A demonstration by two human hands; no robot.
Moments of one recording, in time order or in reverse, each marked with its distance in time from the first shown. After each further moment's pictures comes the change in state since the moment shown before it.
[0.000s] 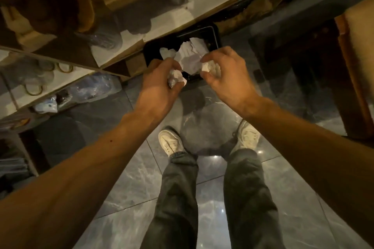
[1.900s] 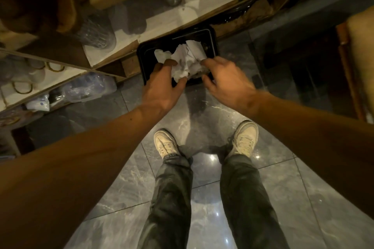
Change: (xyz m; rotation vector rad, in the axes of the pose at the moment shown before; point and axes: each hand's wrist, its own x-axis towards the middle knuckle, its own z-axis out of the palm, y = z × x) left_hand 0.031 -0.011 0.047 0.038 -0.033 -0.139; right_hand 0.021 0.028 -0.009 -0.256 -0.224 -0.125
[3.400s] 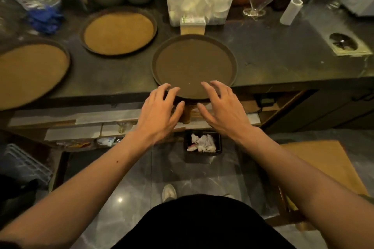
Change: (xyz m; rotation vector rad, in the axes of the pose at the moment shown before) left_hand -0.275 0.136 -0.444 0.248 0.511 0.272; right_hand -0.148 -0.402 -0.303 -0.406 0.388 -0.386
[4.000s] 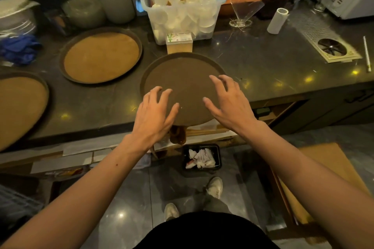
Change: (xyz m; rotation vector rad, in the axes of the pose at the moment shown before) left_hand 0.099 -0.019 0.012 0.032 -0.037 -0.006; right_hand 0.083 0.063 -0.005 -0.012 0.067 0.151
